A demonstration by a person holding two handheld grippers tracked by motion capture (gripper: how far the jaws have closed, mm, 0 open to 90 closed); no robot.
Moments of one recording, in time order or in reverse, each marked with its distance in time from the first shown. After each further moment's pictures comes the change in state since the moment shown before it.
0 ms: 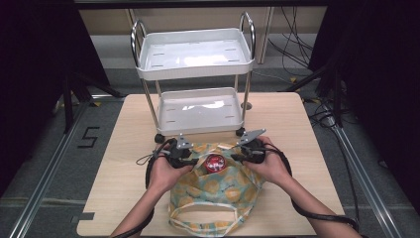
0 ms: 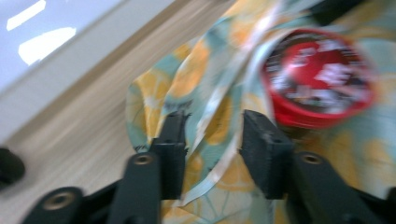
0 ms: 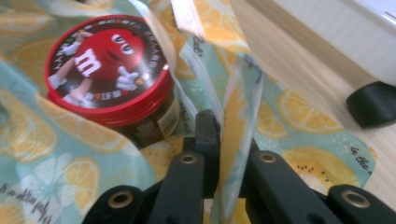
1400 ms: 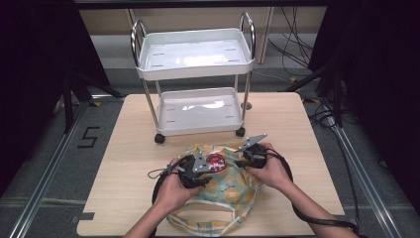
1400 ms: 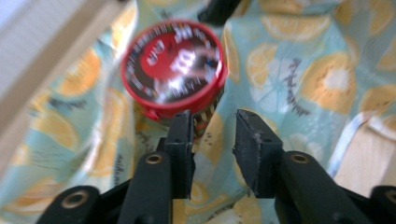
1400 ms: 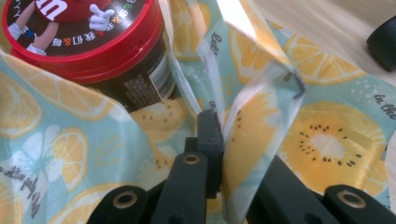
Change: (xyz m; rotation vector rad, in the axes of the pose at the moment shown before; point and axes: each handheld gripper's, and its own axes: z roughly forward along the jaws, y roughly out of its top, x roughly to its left) left arm -0.058 -0.007 0.007 0.048 -0.087 0.197; right arm 0.001 -0.019 0.005 0.090 0.006 0.083
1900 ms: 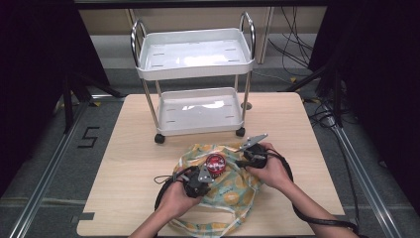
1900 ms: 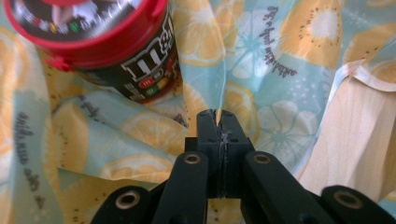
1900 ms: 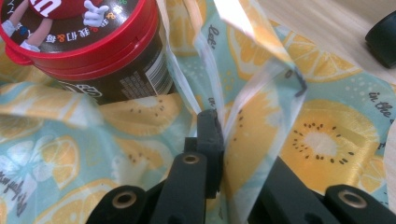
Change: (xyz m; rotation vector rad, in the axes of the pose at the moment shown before) left arm -0.012 -0.015 0.017 0.123 -0.101 0.044; right arm -0.001 -0.001 0.000 -0.007 0.021 0.042
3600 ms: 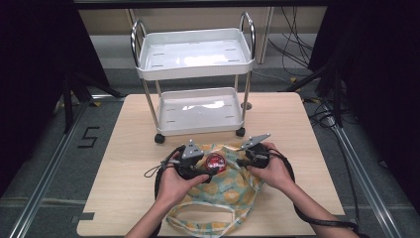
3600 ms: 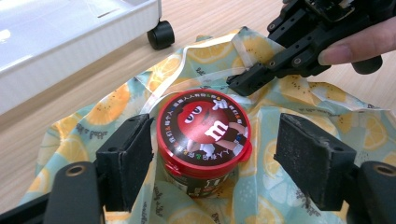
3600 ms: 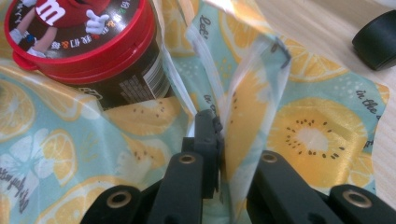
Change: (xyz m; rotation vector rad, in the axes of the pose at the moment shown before) left arm 0.030 0.018 -0.027 -0.388 0.085 -0.324; right arm -0.002 -0.003 -0.004 -0.020 -0.075 -0.021
